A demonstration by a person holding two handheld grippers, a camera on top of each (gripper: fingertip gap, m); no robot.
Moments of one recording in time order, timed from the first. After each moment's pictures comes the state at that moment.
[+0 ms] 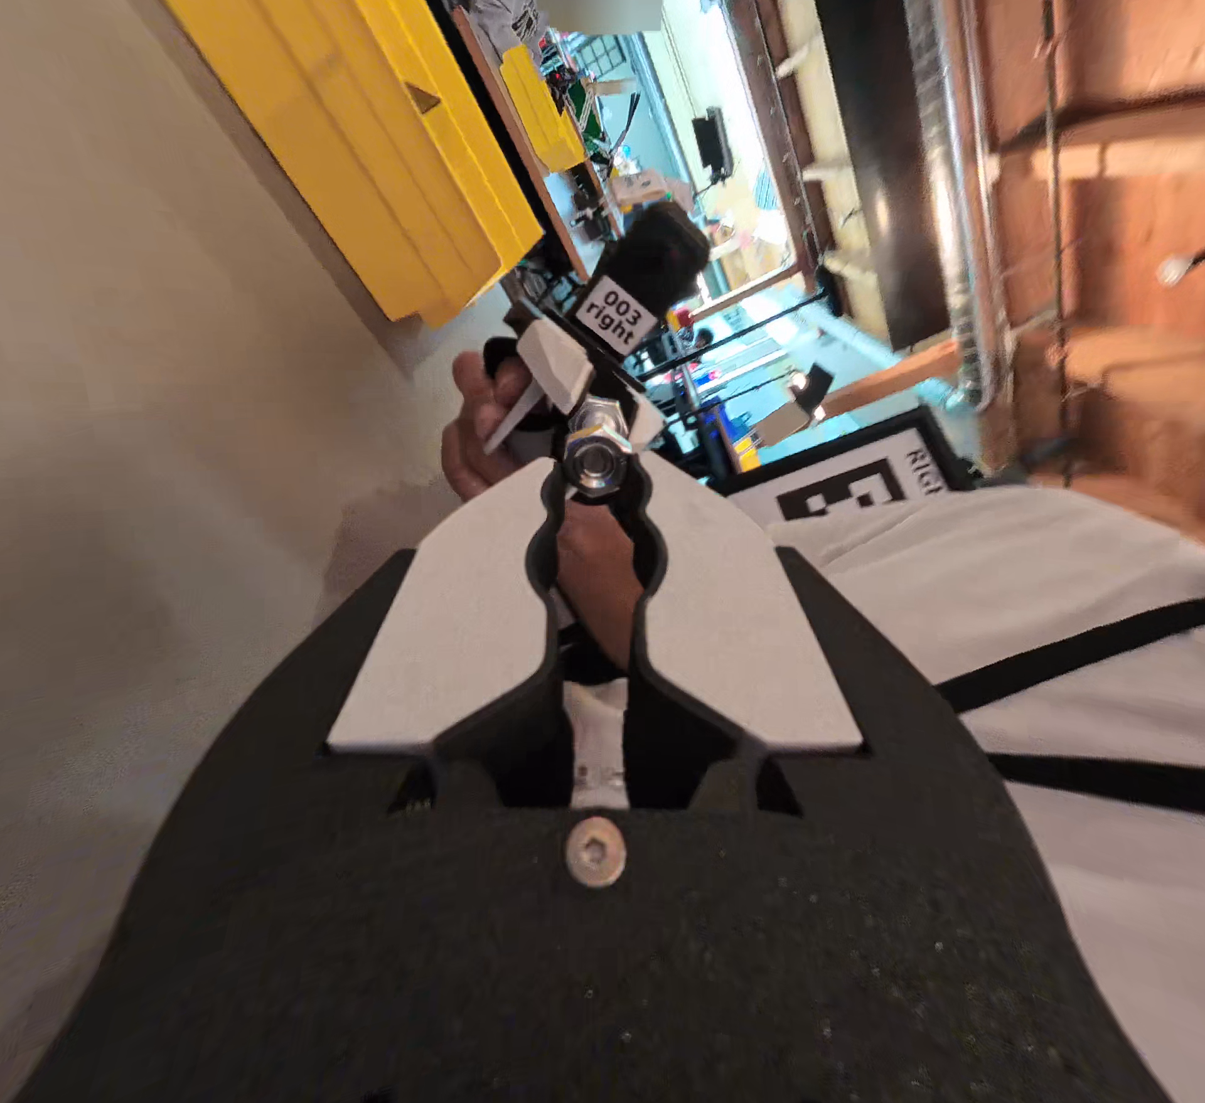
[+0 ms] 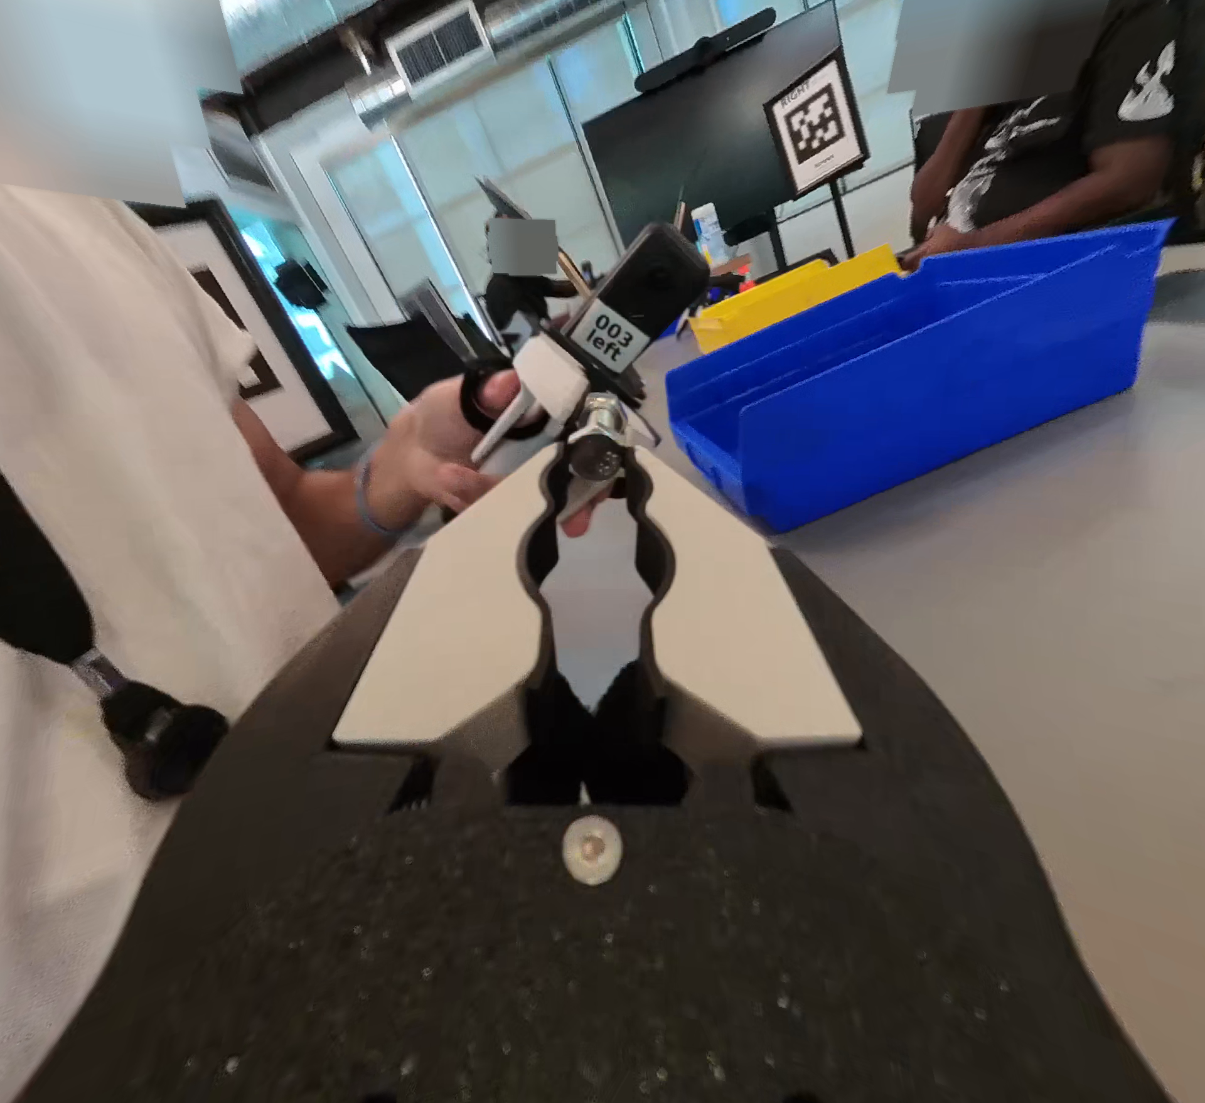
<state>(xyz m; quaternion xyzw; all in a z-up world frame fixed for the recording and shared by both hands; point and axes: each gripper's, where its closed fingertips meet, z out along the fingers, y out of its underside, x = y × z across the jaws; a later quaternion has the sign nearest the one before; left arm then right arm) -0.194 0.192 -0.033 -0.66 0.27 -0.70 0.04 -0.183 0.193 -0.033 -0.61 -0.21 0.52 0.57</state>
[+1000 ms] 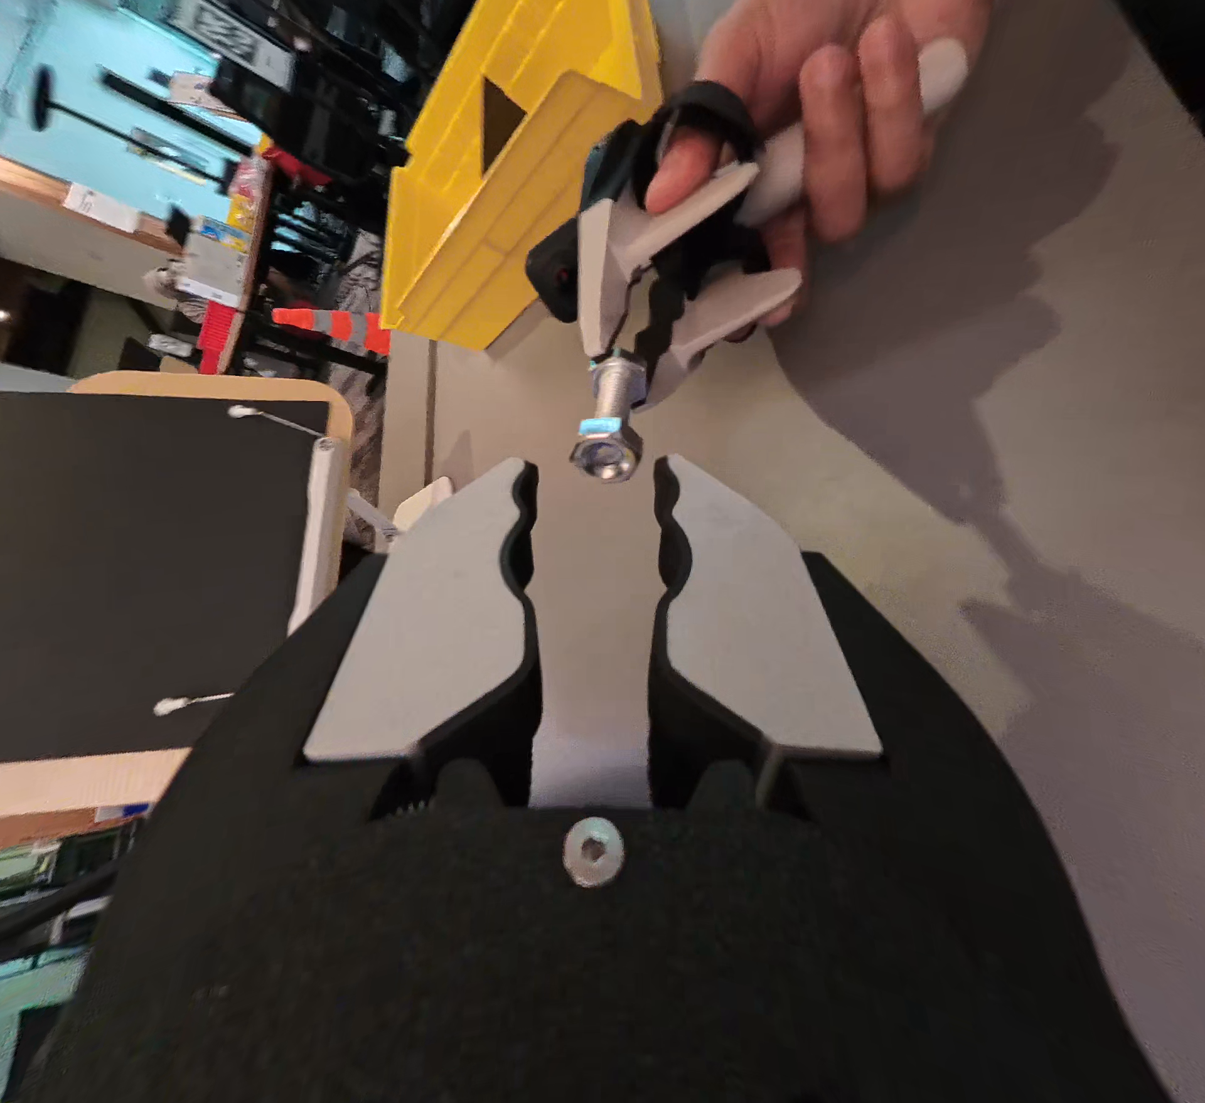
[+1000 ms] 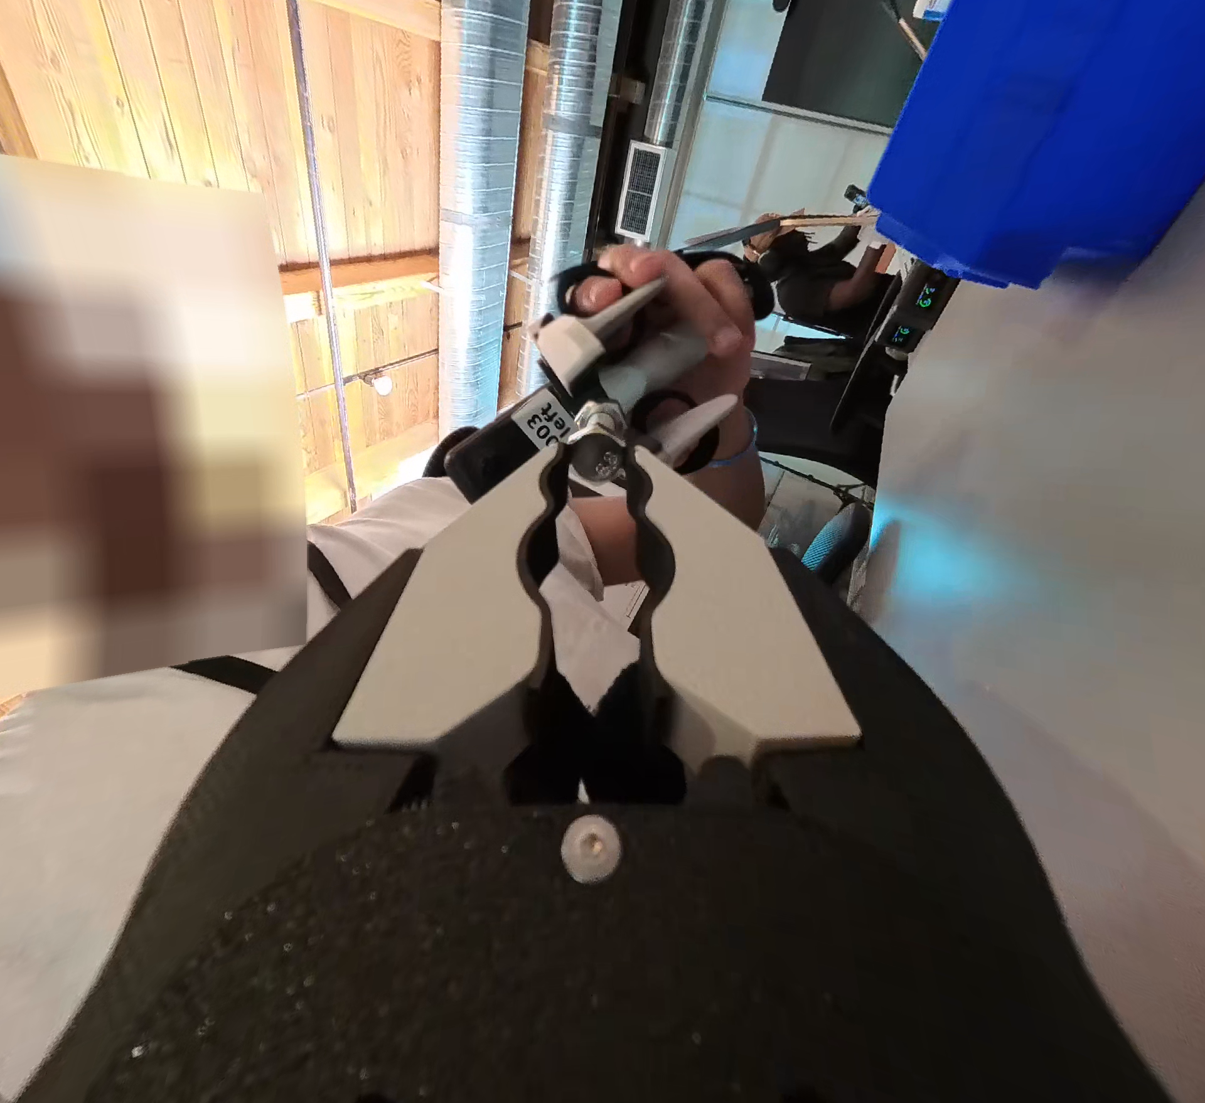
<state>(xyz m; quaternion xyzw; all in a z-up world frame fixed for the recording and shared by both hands) -0.211 0.213 -0.059 -0.28 0.81 -0.13 0.50 -0.200 0.202 -0.057 -0.51 0.03 0.83 0.23</state>
